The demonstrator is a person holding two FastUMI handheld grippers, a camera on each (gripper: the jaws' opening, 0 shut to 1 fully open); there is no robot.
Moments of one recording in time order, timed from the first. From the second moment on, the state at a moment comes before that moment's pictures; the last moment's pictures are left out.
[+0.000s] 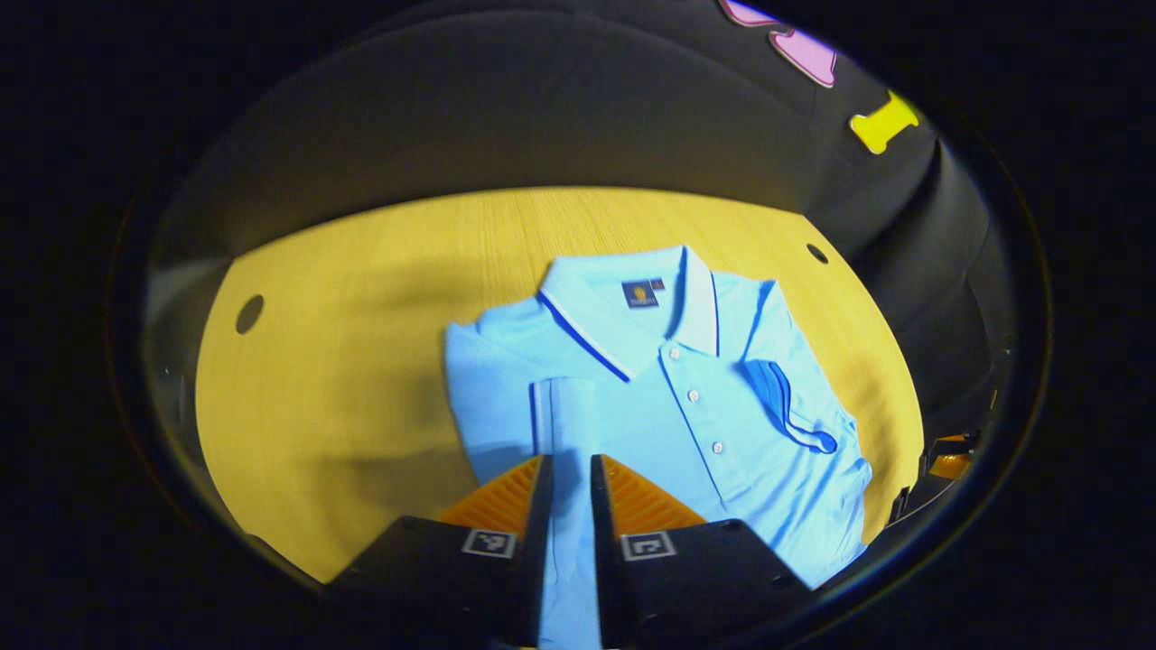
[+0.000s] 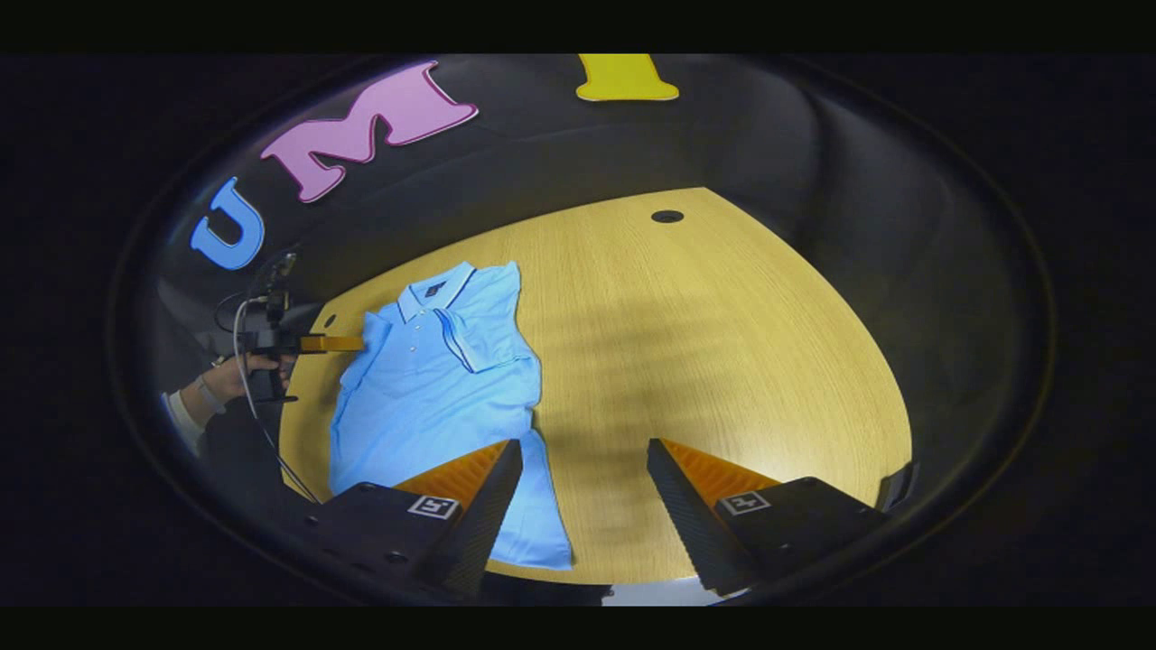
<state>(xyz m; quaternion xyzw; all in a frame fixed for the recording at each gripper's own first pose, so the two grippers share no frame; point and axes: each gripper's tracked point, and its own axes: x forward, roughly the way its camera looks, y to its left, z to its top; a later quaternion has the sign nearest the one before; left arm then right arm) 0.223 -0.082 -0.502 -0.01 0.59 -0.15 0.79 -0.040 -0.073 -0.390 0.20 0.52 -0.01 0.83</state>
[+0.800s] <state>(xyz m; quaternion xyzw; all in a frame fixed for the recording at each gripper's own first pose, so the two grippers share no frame) 0.046 -0.015 -0.411 -0.05 0.59 -0.18 0.78 -0.074 -0.030 -0.382 0.19 0.55 0.03 0.81</state>
